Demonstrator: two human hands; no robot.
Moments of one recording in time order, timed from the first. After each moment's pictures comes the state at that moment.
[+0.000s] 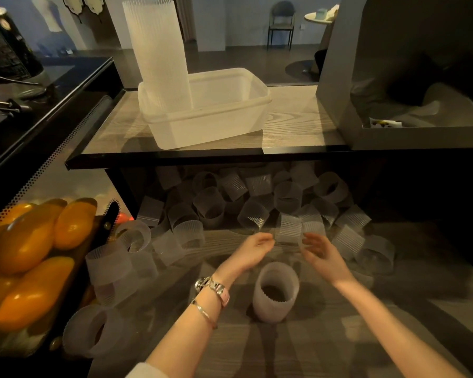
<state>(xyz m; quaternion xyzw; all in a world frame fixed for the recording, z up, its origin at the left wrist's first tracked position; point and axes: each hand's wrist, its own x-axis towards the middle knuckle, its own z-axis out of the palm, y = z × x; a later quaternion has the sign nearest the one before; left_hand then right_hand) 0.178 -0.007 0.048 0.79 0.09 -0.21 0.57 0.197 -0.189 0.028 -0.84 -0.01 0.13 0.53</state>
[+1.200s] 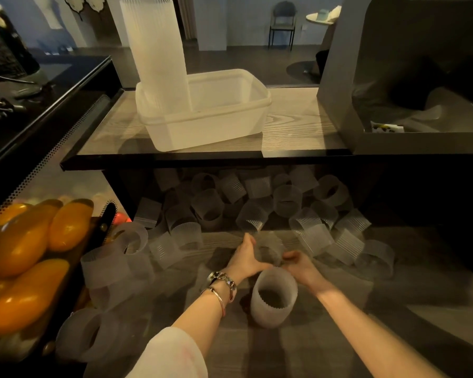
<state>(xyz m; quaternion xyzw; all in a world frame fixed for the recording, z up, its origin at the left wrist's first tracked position) 0.197 0.002 -0.013 0.86 0.11 -0.17 0.47 0.214 -0.151 -0.009 -0.79 0.12 0.28 0.54</state>
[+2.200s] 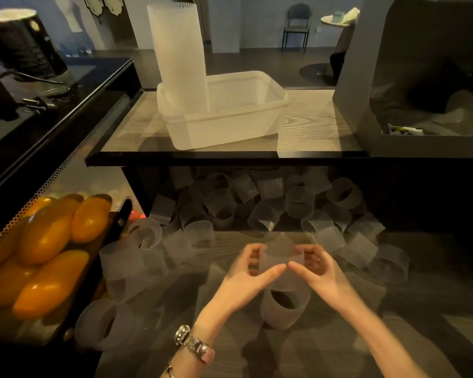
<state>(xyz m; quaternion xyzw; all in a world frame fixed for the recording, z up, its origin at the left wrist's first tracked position) 0.106 0.011 0.061 0.76 0.10 -0.08 0.64 0.156 -0.164 0.065 -0.77 -0.08 0.17 0.61</state>
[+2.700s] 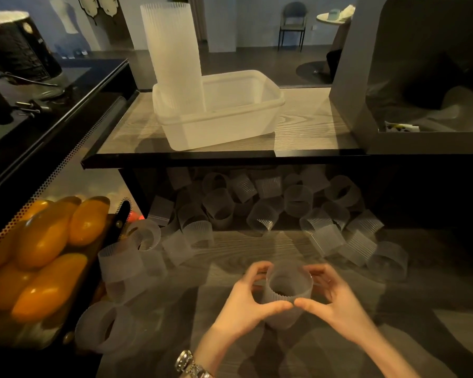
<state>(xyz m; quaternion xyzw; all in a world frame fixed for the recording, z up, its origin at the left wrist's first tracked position) 0.083 -0.001 0.039 0.80 0.04 -0.05 0.60 0.128 -0.190 0.050 -0.76 -0.12 0.17 0.61</state>
